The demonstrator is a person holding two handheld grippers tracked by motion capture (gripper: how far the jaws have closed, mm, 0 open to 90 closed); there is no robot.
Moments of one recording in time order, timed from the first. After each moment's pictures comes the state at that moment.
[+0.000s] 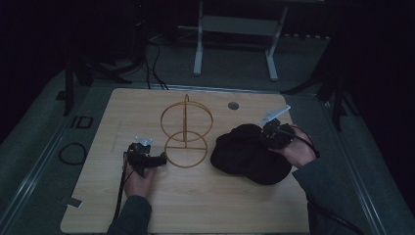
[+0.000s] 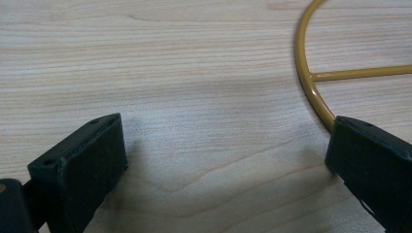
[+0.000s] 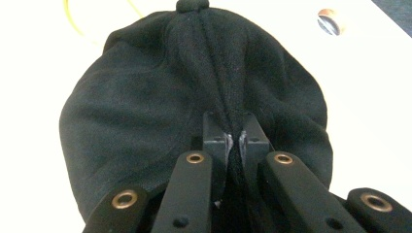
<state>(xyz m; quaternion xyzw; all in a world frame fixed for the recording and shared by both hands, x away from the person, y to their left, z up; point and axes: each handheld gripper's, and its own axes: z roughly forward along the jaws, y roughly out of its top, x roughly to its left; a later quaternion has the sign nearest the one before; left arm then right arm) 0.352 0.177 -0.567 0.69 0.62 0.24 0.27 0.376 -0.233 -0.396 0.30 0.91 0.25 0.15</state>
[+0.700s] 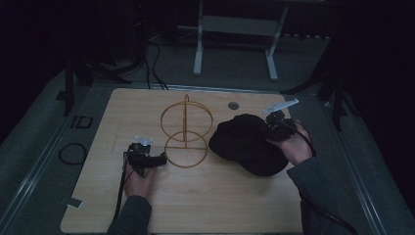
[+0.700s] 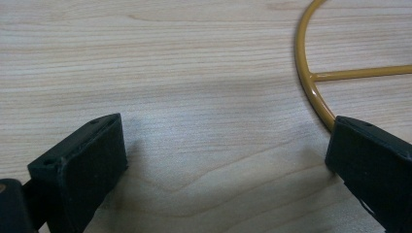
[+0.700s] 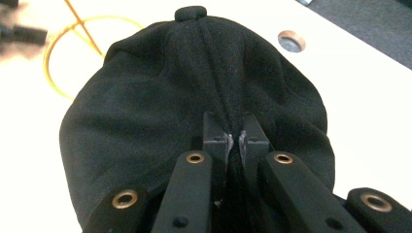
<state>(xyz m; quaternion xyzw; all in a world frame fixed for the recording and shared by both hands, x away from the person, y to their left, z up) 0.352 0.177 -0.567 0.69 0.62 0.24 0.27 0.386 -0.235 -0.385 0.38 0.86 0.30 0.17</state>
